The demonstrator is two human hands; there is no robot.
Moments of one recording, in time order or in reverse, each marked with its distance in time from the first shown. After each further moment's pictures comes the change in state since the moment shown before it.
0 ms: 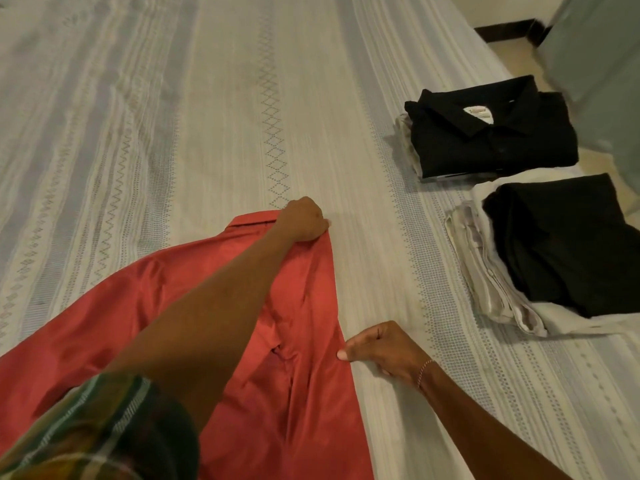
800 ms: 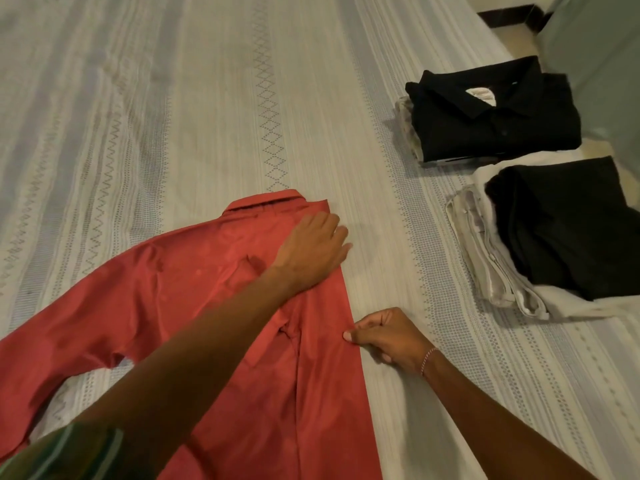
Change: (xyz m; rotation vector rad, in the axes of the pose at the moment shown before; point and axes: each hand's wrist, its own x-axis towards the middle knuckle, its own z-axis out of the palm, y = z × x) left_hand -0.047 -0.020 0.075 0.576 0.613 0.698; right_hand 0.010 0.017 -0.002 0.102 0.033 -0.078
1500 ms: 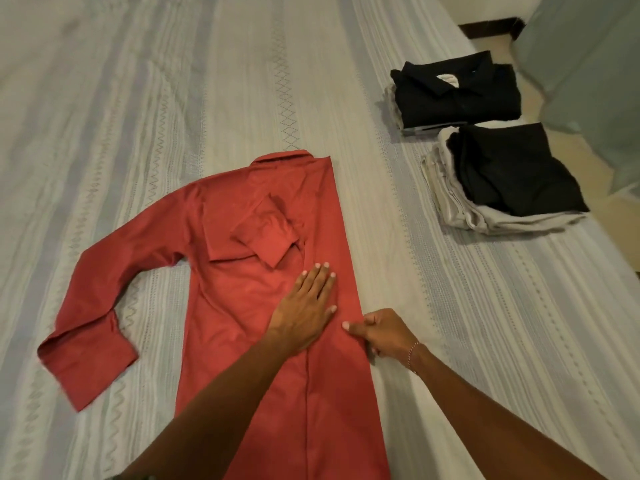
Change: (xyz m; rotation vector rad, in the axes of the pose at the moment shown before) left_hand -0.205 0.166 -0.092 -0.072 -0.513 -0.219; right_hand -0.160 0.077 0.068 -0.231 0.143 0.023
